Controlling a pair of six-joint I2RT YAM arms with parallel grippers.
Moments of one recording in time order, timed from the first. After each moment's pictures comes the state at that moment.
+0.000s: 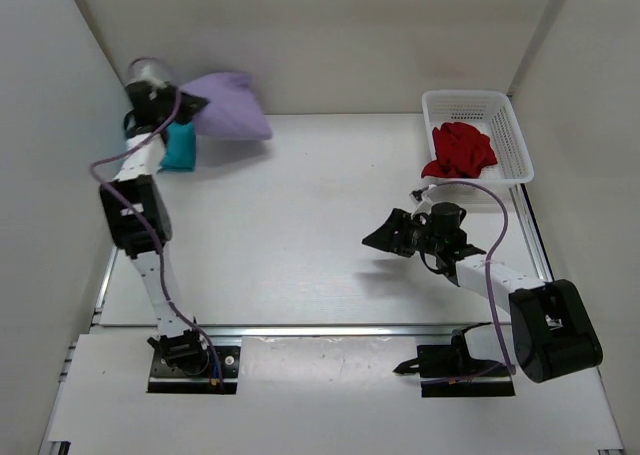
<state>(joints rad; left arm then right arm) 0.13 2.22 1.92 0.03 0.54 -0.79 0.25 1.25 0.42 0.31 -0.63 0.65</state>
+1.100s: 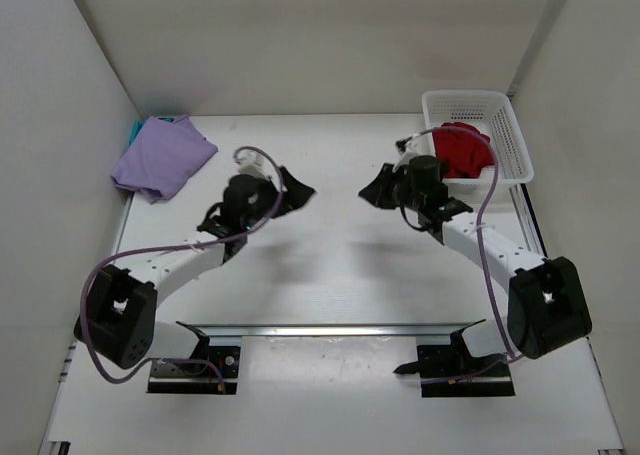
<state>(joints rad) -0.39 1.35 0.75 0.27 0.06 -0.78 0.42 1.37 0.83 0.09 -0.32 0.54</state>
